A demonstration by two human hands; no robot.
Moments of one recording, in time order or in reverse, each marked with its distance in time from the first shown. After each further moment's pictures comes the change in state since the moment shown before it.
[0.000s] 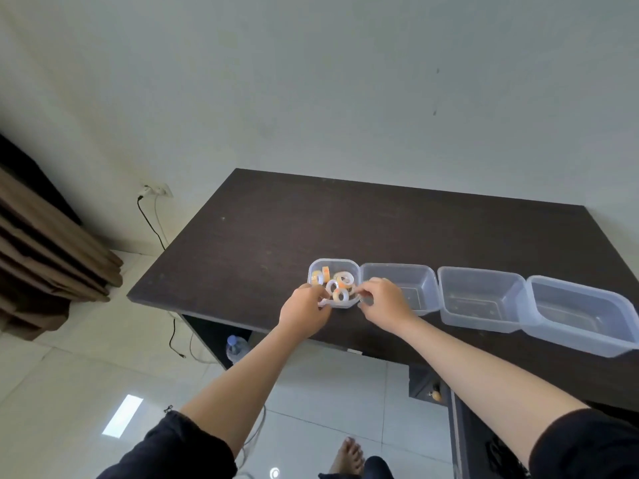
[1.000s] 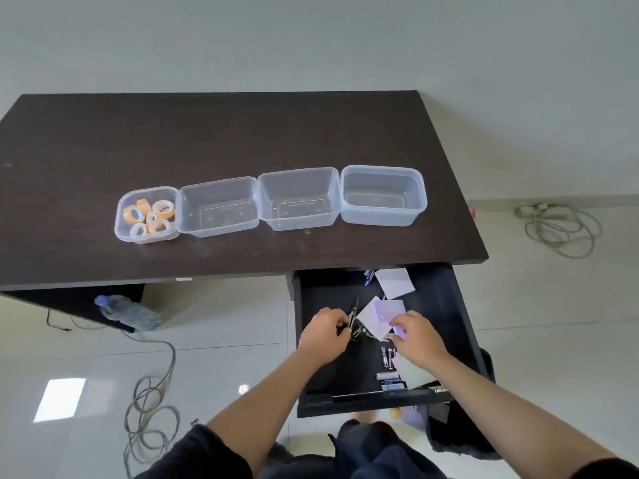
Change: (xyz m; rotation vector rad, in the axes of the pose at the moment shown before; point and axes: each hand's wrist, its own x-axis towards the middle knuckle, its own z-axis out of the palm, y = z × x) left_hand -0.161 0.218 0.276 -0.151 -0.536 0.103; right_hand -0.340 0.282 -0.065 0.047 -0.173 0.665
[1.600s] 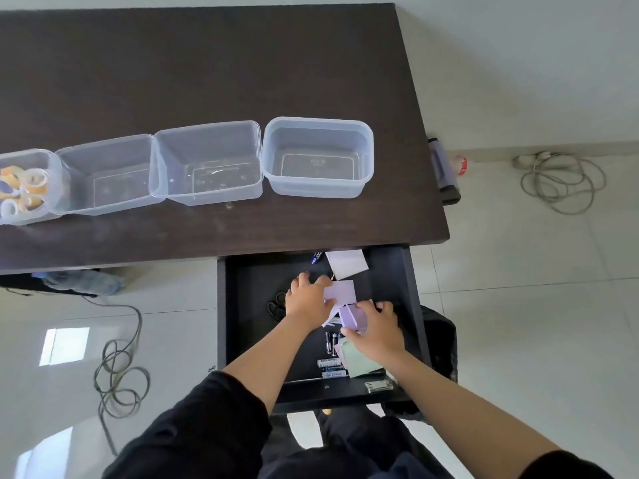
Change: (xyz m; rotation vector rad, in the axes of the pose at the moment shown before) left_hand 0.102 0.047 0.092 0.330 -0.121 -0.197; right_hand 0.030 0.071 0.016 0.017 -0.082 0.161
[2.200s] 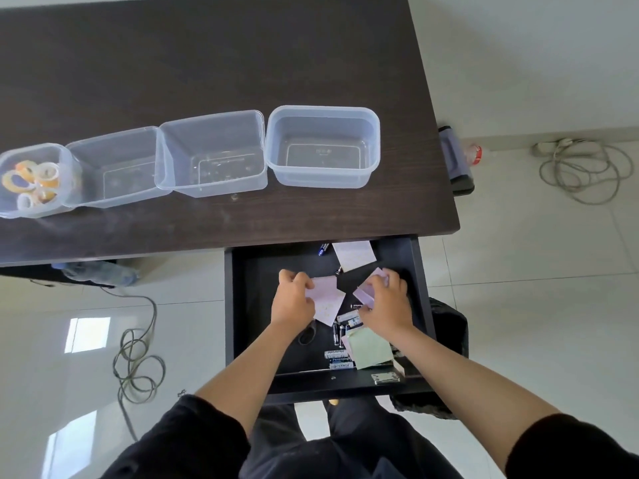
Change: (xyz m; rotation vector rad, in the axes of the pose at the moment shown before) left_hand -0.023 -0.034 -0.003 -0.221 0.193 -0.045; right_hand 0.027 -0.003 -0.013 -0.112 0.116 -0.154
